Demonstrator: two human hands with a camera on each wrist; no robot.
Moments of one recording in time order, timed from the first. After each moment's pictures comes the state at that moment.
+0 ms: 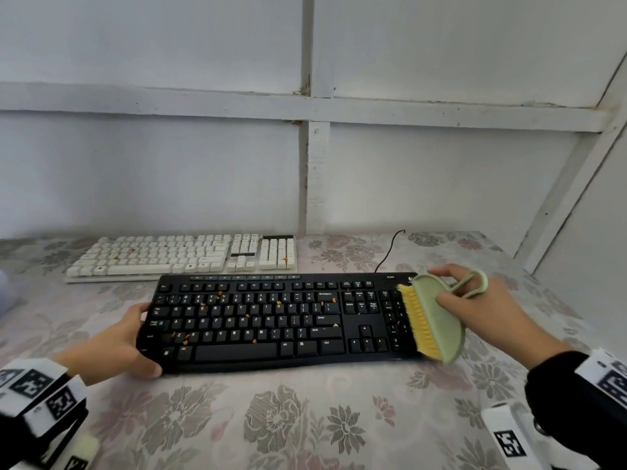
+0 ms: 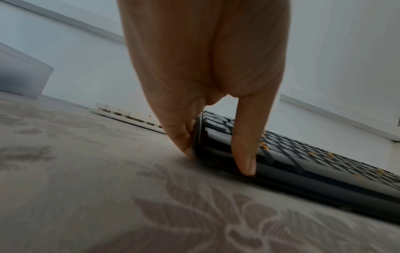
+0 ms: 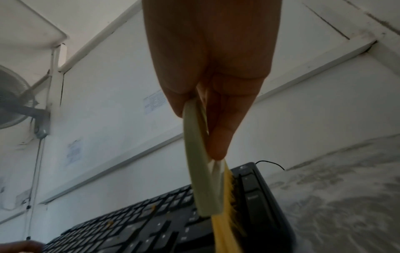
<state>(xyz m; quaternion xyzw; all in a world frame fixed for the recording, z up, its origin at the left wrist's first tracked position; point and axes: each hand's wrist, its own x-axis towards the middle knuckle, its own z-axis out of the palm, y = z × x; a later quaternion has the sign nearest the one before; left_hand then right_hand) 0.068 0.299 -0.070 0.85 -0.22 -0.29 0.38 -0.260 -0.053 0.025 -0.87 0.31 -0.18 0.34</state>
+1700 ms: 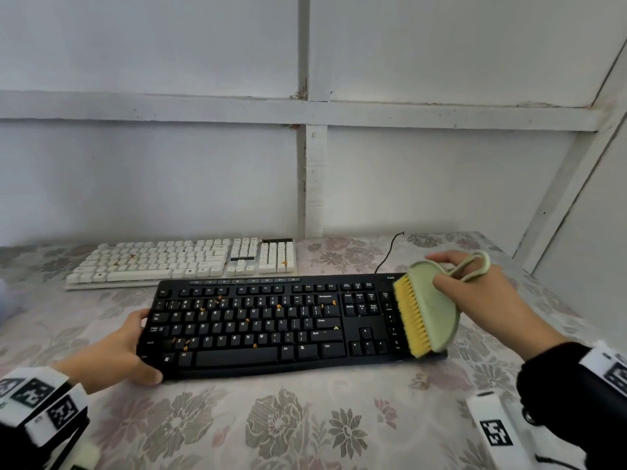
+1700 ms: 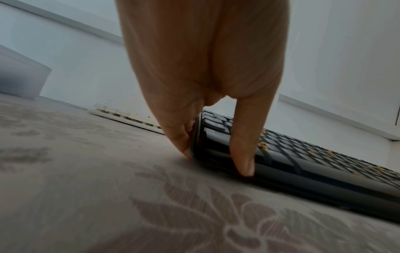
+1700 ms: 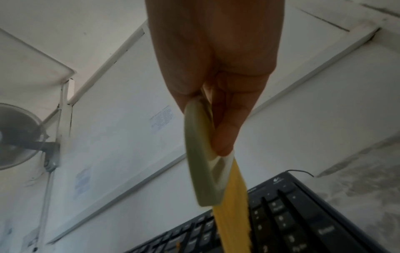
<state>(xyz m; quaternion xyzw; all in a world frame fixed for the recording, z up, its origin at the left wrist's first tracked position) 0.066 0.298 -0.068 0.85 -0.22 -0.29 0.39 -0.250 -0.052 0.034 -0.84 0.31 -0.25 0.38</state>
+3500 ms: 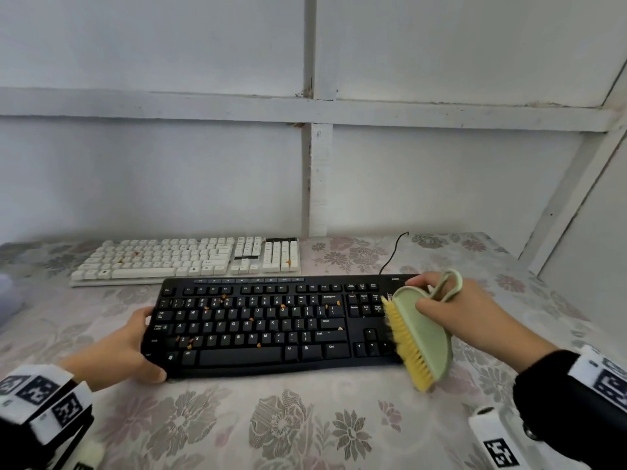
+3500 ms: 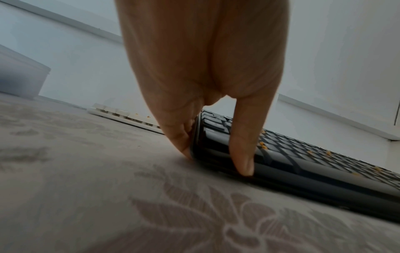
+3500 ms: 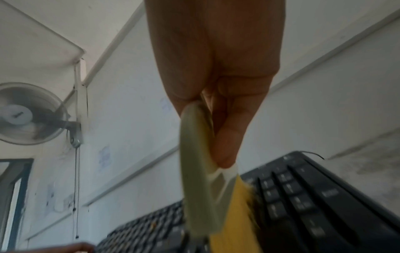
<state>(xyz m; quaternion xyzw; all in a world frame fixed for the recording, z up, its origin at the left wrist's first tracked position) 0.063 0.299 -0.067 0.85 -0.22 -0.29 0.39 -0.240 -0.036 0.029 -0.89 0.28 -0.13 0.34</state>
